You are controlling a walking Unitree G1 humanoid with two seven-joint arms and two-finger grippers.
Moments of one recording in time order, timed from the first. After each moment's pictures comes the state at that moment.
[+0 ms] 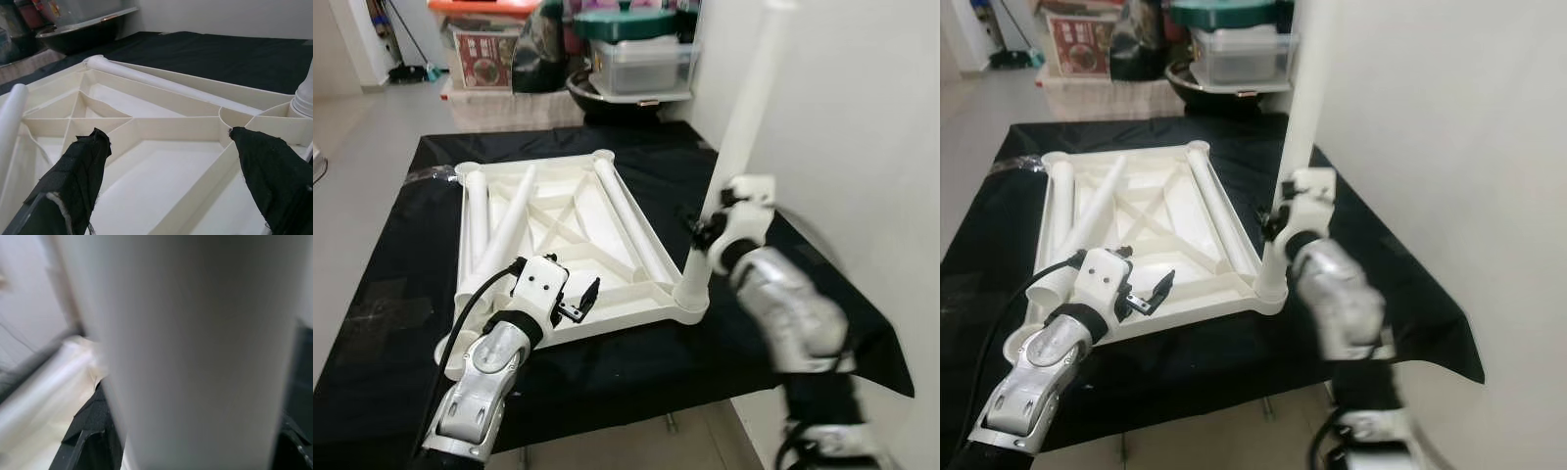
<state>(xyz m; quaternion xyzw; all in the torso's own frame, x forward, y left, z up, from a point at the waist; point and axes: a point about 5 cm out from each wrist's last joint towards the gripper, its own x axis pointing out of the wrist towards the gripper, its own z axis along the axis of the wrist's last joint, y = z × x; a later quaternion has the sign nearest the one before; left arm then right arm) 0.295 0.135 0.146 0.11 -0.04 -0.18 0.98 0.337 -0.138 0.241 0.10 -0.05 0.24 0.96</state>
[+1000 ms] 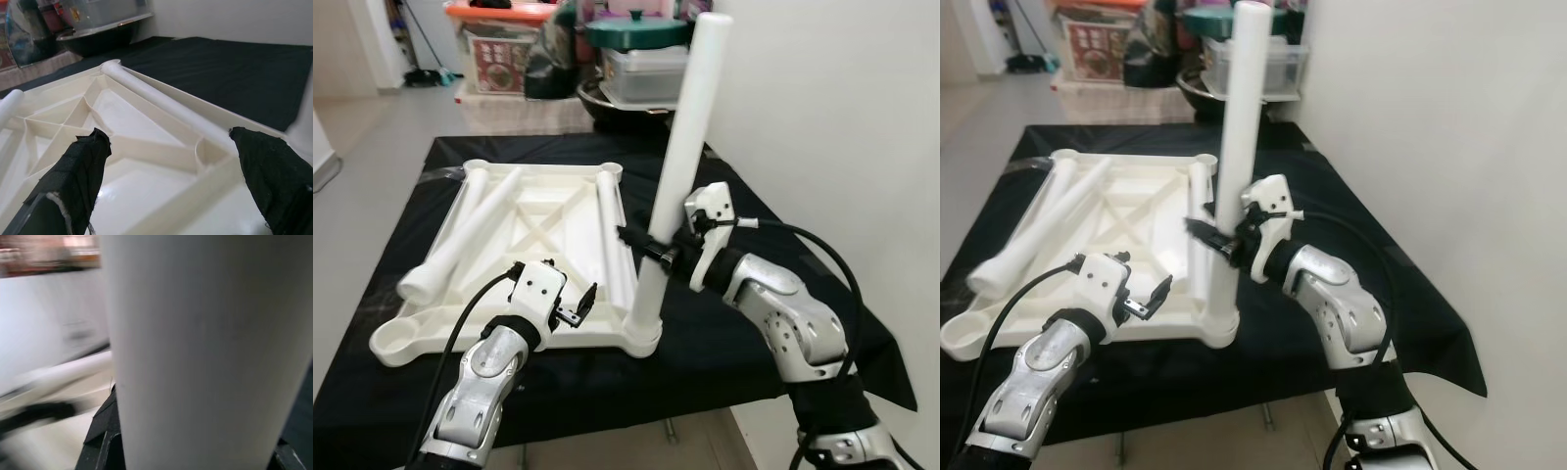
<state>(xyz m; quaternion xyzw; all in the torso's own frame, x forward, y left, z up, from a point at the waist) 0.293 0.135 0.144 0.11 -0.04 -0.18 0.98 0.337 -0.124 0.215 0.03 -0.01 0.25 0.97</state>
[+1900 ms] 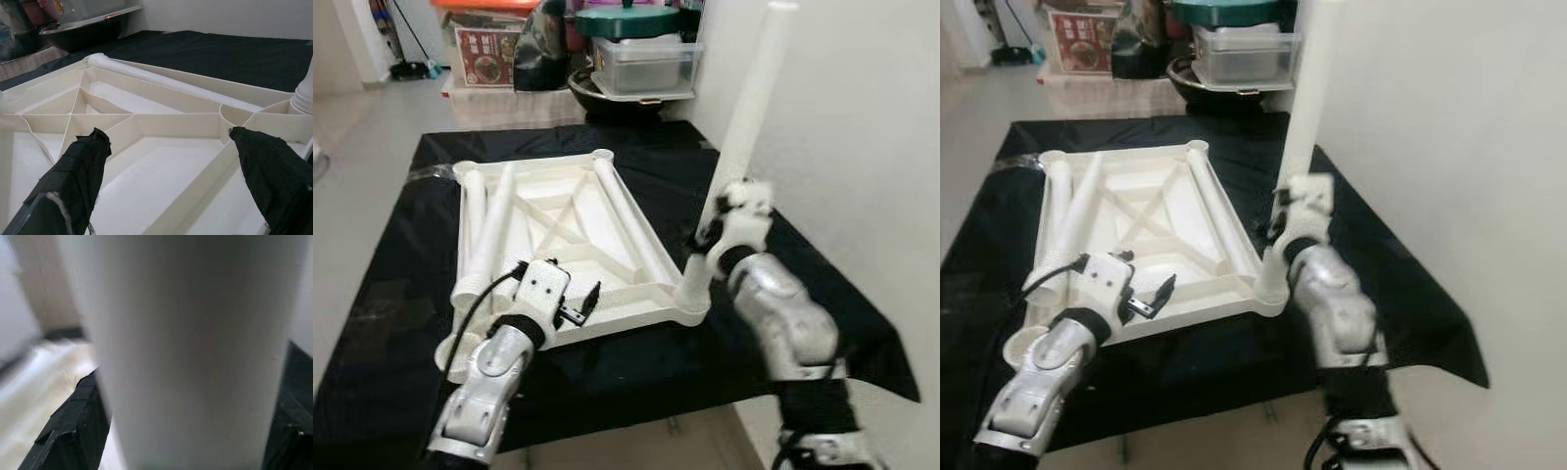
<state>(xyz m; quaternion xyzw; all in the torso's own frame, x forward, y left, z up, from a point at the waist) 0.295 0.131 0.142 0.11 -0.04 -0.18 0.98 0.339 -0.143 0.230 0.08 -0.05 0.14 0.98</state>
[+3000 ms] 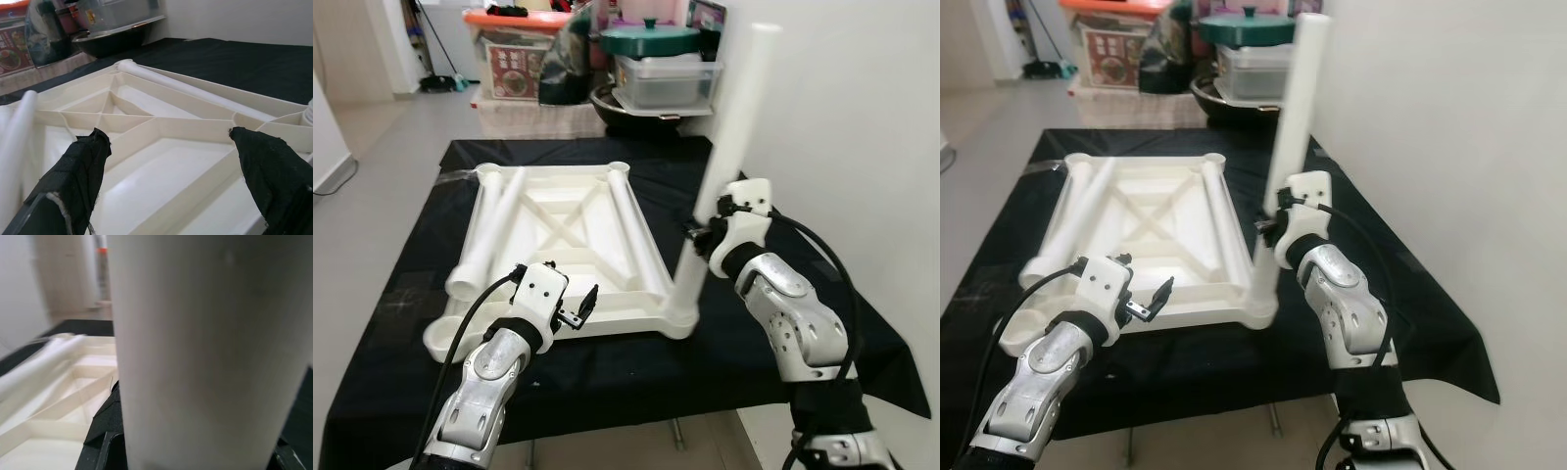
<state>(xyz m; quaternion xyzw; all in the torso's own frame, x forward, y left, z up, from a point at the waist) 0.293 0.135 0.140 0.11 -0.04 -0.18 0.98 0.336 -0.157 0.203 0.02 0.00 0.06 1.00</state>
